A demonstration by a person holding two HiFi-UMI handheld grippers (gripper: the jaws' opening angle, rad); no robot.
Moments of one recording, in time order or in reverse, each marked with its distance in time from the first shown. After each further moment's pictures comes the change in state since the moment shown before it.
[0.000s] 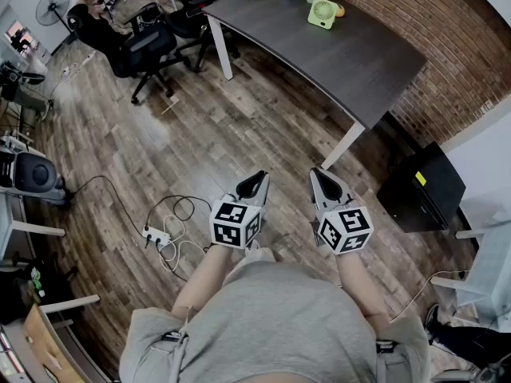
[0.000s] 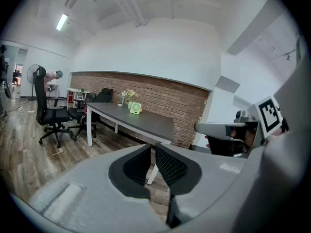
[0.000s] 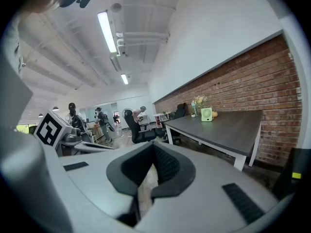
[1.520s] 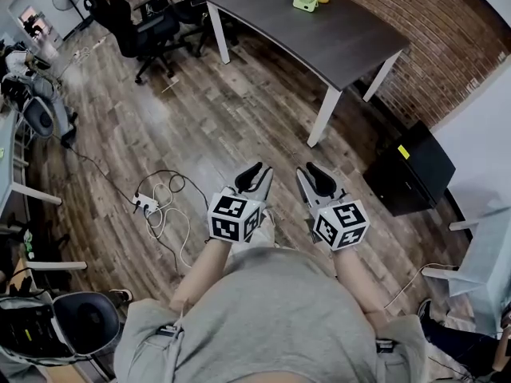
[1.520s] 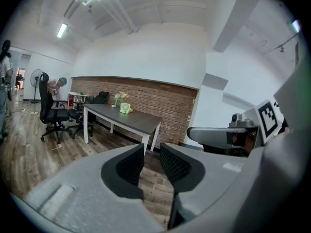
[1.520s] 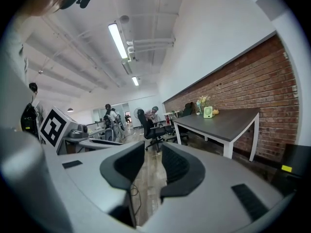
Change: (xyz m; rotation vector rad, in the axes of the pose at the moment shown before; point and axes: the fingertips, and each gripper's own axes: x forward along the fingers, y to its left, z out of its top) left arm -0.086 -0.200 -0.074 0.032 -0.020 0.014; right arm -0.211 0.013 -0.057 0.011 0.003 0.125
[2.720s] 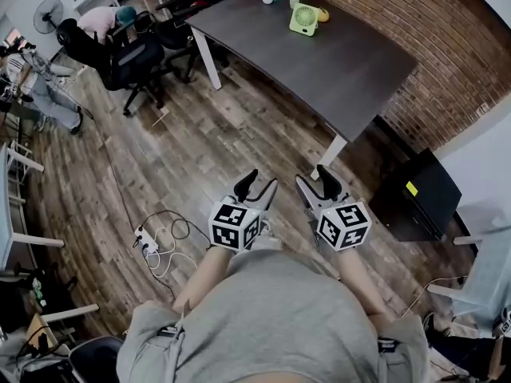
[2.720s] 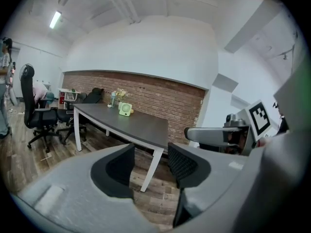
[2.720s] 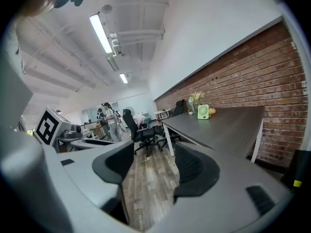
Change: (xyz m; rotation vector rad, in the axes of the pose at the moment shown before) left arm 0.178 0.153 0.094 0.004 0.033 -0.079; right arm 0.211 -0.134 0.065 0.048 0.030 -0.088
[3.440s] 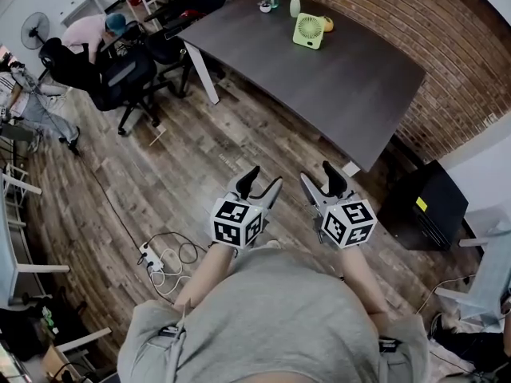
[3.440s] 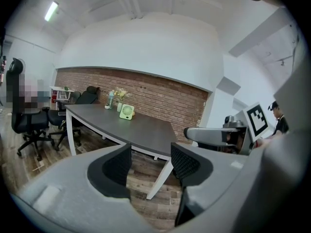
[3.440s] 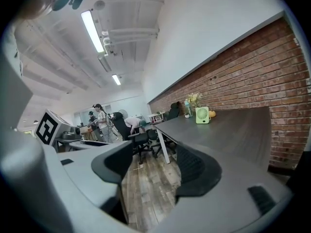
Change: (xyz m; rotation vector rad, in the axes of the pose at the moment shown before) left arm 0.088 0.111 0.060 0.009 0.012 -0.077; right arm 0.133 -0.048 0.047 0.031 -0.032 -0.070
